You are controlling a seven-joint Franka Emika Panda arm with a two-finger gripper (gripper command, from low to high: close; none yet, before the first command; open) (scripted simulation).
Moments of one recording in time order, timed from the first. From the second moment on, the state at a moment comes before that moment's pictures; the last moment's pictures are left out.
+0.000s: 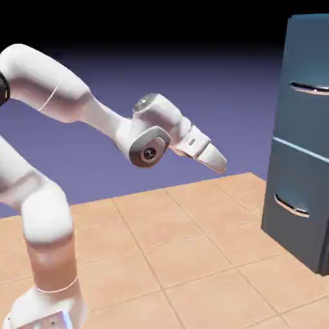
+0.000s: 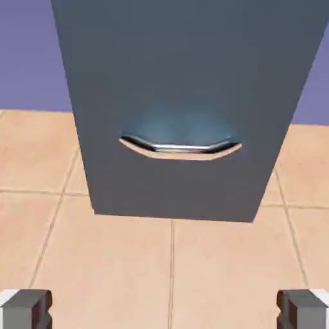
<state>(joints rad) 0.04 -0.55 -0.03 -2.79 0.05 3.03 0.73</state>
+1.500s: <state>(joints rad) 1.12 0.38 -1.32 -1.97 2.01 2.83 0.51</state>
